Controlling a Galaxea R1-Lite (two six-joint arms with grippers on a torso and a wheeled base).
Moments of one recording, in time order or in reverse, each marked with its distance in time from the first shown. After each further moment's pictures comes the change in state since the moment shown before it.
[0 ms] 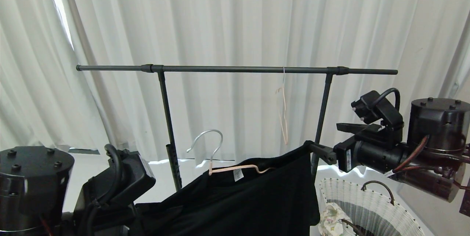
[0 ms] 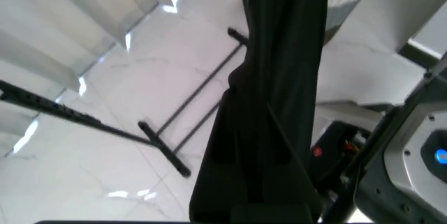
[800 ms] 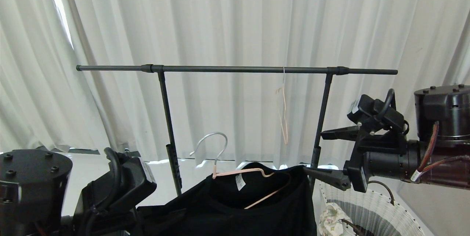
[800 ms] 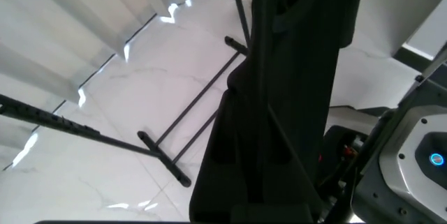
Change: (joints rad) left arm -0.037 -0.007 0.008 -0.014 -0.002 0.000; right arm -0.001 -0.074 -0.130 0.368 0.347 -0.208
